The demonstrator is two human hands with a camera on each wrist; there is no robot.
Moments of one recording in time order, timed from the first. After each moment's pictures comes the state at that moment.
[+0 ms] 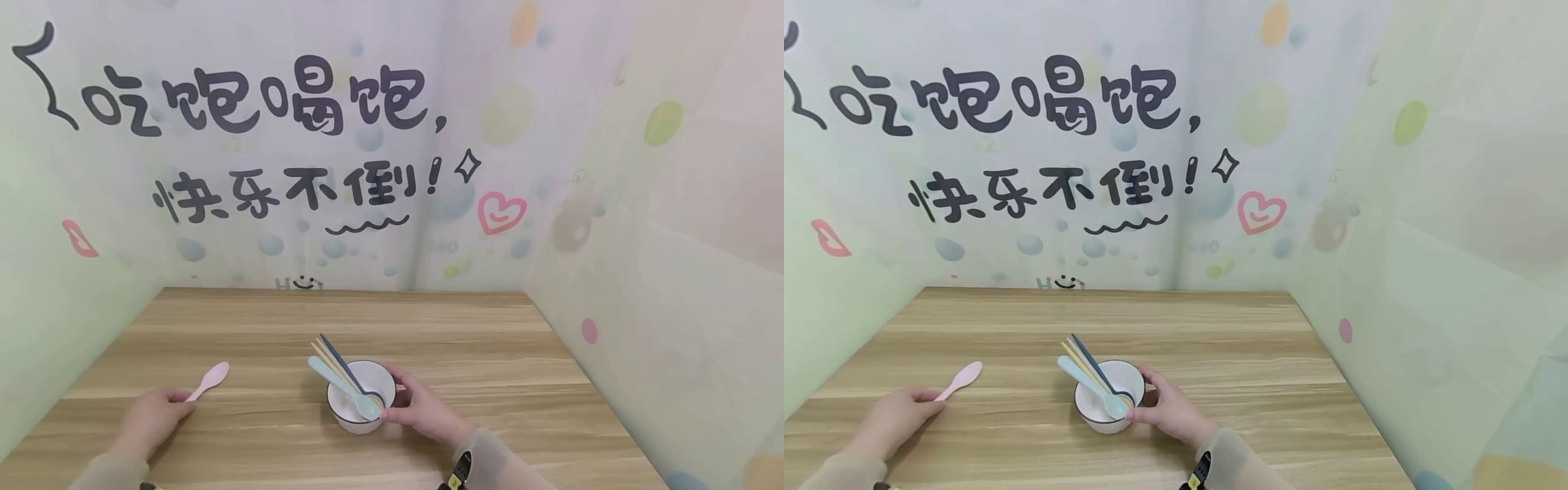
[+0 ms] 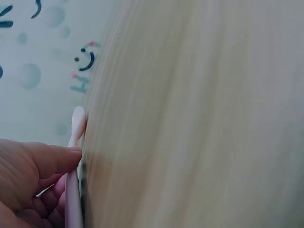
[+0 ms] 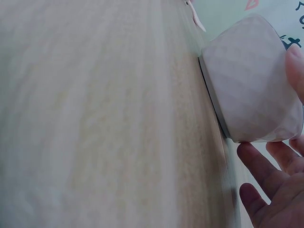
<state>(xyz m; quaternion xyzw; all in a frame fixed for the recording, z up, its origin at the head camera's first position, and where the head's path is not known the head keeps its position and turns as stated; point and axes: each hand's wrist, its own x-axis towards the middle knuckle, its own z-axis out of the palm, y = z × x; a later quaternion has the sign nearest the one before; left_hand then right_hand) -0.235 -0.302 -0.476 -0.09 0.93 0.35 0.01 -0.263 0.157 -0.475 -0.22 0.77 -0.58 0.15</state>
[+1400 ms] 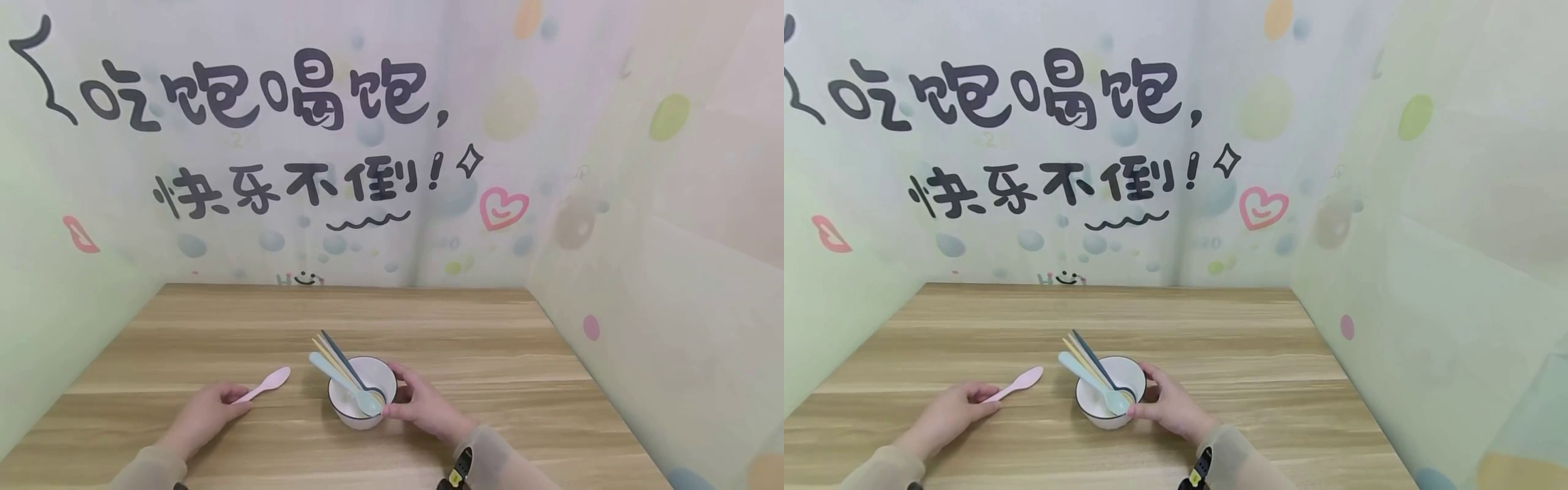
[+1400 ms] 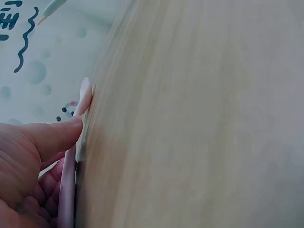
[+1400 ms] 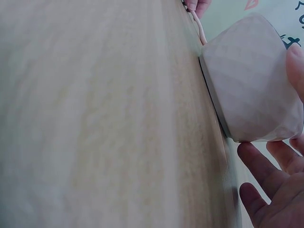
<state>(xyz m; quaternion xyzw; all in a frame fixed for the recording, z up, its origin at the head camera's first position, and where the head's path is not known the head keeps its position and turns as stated) -0.235 -0.232 -0.481 0.00 0.93 0.37 -0.01 -0.265 0.158 -0.476 -0.23 0.76 -0.59 0.15</state>
